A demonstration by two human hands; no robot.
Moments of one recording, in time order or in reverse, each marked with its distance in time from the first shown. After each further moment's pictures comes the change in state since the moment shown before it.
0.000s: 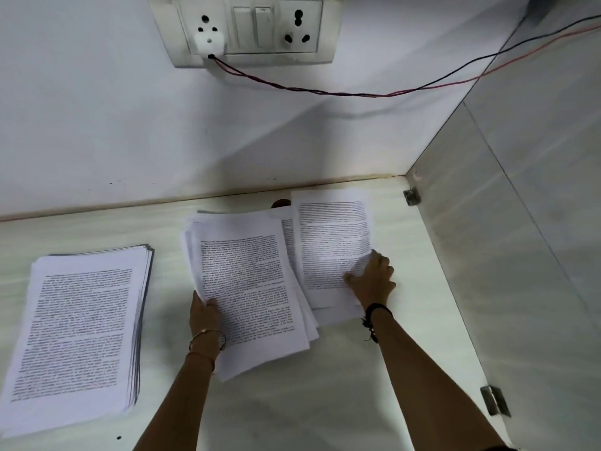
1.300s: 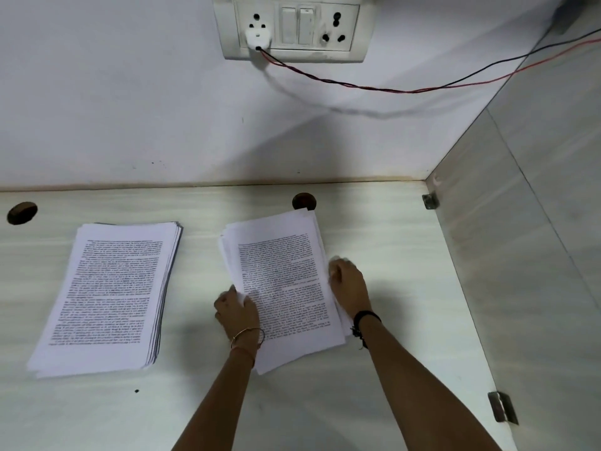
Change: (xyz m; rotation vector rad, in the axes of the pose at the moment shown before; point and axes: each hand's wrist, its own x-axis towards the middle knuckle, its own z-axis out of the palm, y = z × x) left_hand -0.074 -0.010 0.017 0.195 0.179 0.075; right_hand -0.050 -0.019 0.031 0.310 -0.145 -0.476
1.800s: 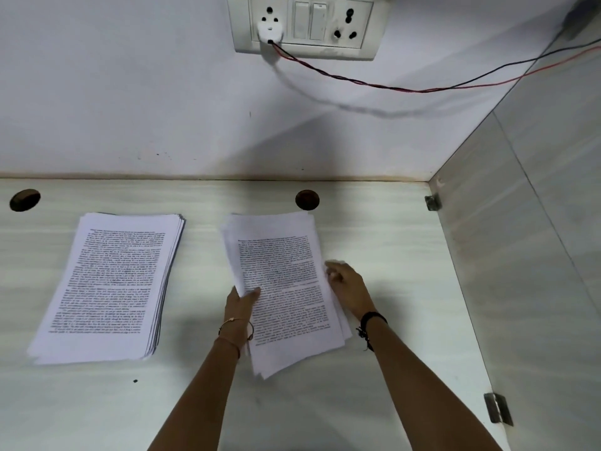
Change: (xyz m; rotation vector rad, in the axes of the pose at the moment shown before) left_hand 0.005 0.000 -0.012 -0.576 -0.392 -0.177; right_hand -0.007 0.002 -0.009 0.096 -0.216 0.017
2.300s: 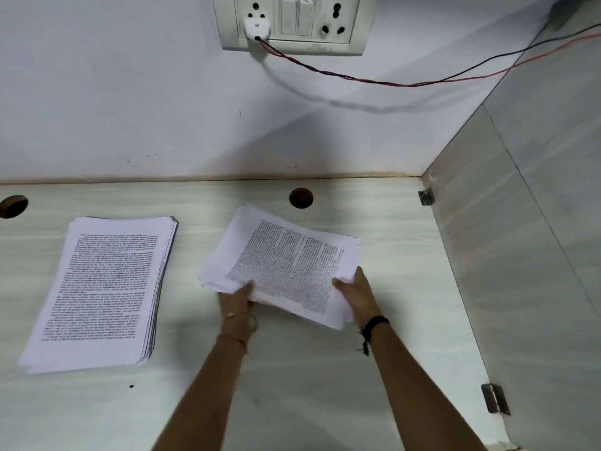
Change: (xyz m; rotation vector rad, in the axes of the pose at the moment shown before) left_hand 0.010 0.001 0.010 -0.415 0.121 0.044; right_hand -0.025 0.001 -0.007 0.637 0.123 0.362
